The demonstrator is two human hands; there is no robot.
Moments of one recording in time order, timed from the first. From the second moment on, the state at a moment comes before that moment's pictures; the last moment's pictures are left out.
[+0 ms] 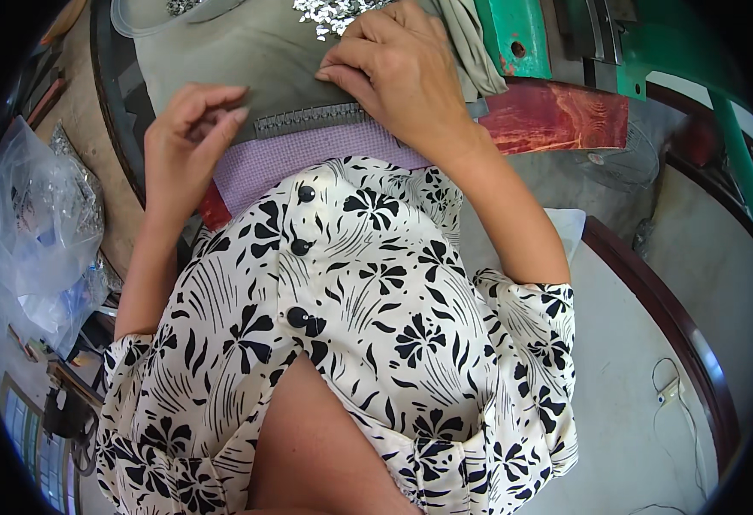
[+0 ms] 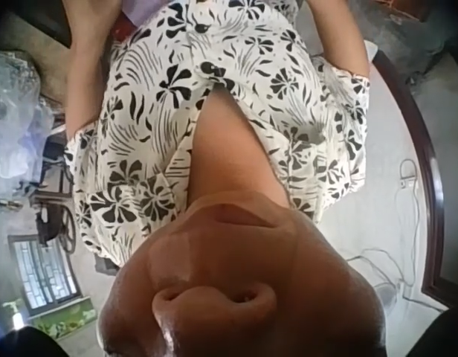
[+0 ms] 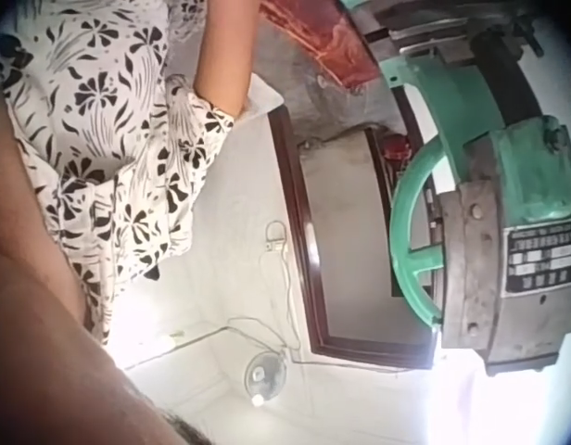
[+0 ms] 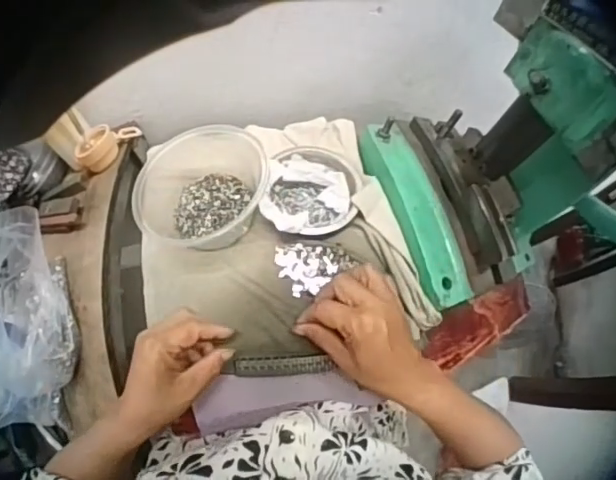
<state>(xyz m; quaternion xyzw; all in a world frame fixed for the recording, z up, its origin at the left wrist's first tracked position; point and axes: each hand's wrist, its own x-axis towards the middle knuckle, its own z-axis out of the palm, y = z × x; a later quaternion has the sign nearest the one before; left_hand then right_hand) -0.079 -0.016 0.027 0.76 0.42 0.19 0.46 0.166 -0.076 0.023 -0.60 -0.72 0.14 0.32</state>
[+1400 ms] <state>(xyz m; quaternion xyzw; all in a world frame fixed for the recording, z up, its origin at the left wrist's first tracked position) -0.081 -0.037 0.010 0.79 0.43 0.18 0.40 0.171 -0.098 0.010 -0.64 -0.71 0.21 0.21</state>
